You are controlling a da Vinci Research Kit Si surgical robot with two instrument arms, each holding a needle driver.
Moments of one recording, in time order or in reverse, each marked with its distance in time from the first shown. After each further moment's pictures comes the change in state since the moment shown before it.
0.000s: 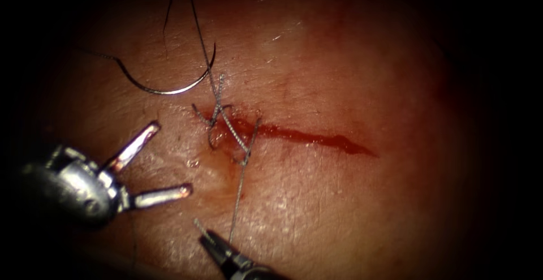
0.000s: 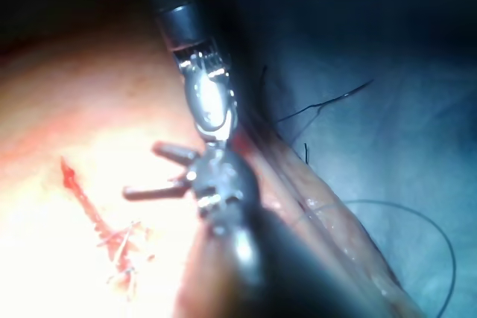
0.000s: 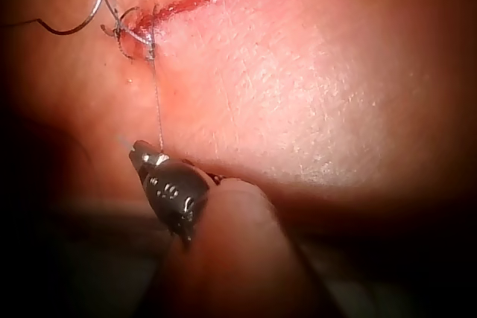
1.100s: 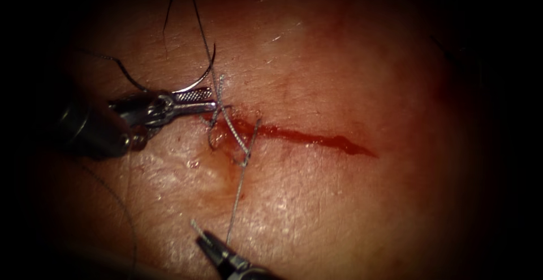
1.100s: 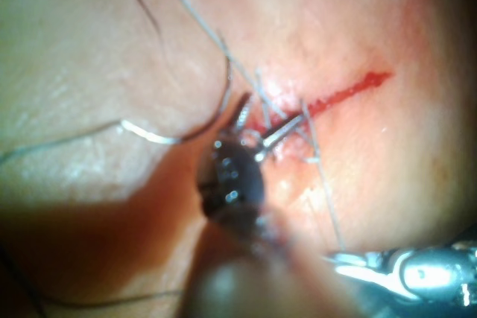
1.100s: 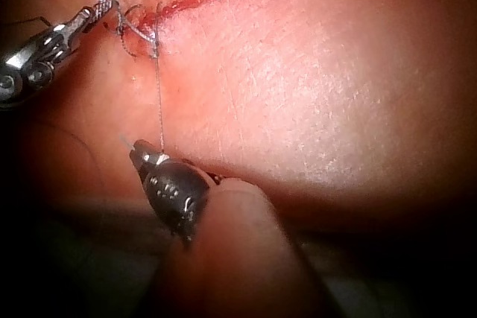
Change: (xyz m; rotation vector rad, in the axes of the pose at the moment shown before) right arm 0.000 -0.001 0.000 0.003 -0.004 -0.001; left arm -0.016 -0.007 0.009 -0.280 0.062 -1.224
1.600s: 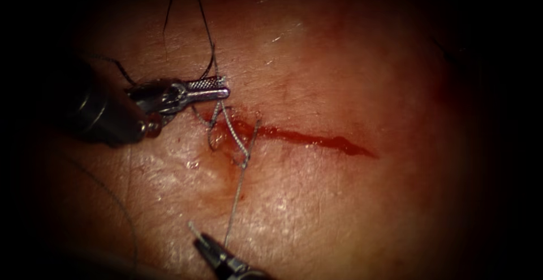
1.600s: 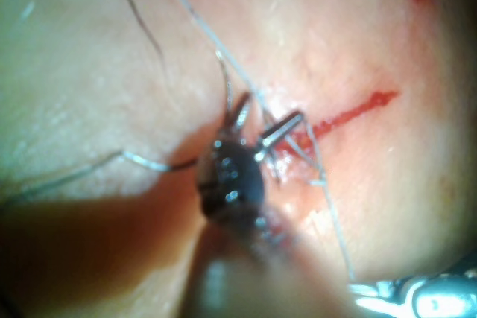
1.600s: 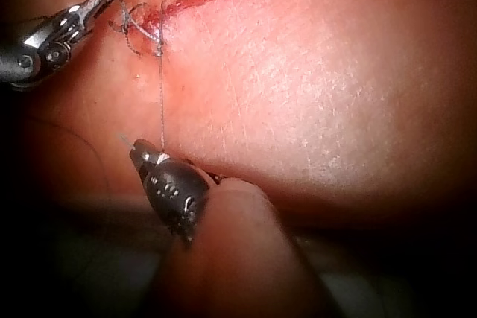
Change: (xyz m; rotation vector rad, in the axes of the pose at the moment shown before) right arm 0.000 -0.001 0.000 0.006 0.002 0.000; left arm 0.001 -0.002 0.002 0.021 0.006 0.015
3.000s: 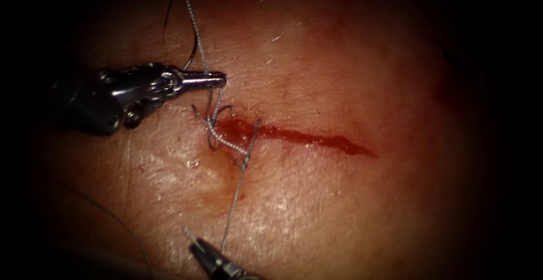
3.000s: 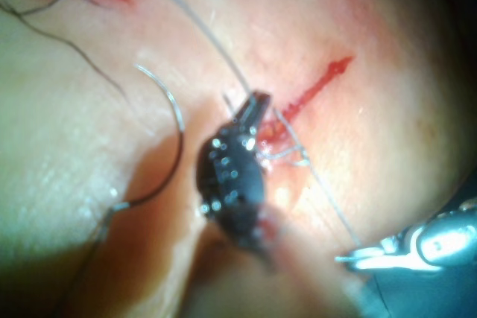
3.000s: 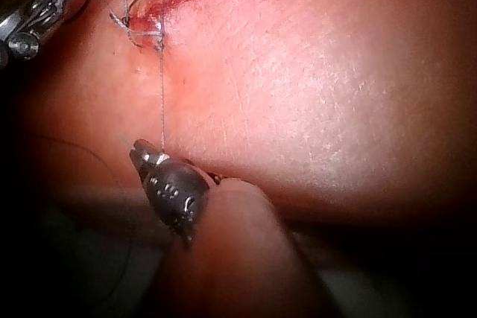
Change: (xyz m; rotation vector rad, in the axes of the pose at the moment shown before) right arm 0.000 0.000 0.000 0.001 0.005 -0.002; left arm 0.004 0.004 0.000 -0.155 -0.119 0.188
